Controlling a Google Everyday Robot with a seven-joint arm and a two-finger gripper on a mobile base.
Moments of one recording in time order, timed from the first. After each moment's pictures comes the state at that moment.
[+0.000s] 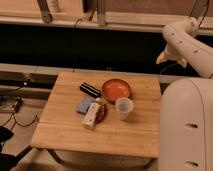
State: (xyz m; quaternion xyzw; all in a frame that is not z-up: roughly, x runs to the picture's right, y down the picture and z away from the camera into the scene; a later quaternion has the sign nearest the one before) arm 0.381 -0.135 0.801 0.00 0.23 0.78 0.59
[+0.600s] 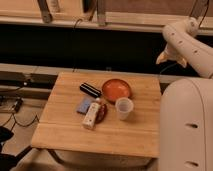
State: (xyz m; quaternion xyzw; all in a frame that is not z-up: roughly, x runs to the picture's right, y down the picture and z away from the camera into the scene) arm 0.381 -0.136 0.801 0.00 0.23 0.77 0.59
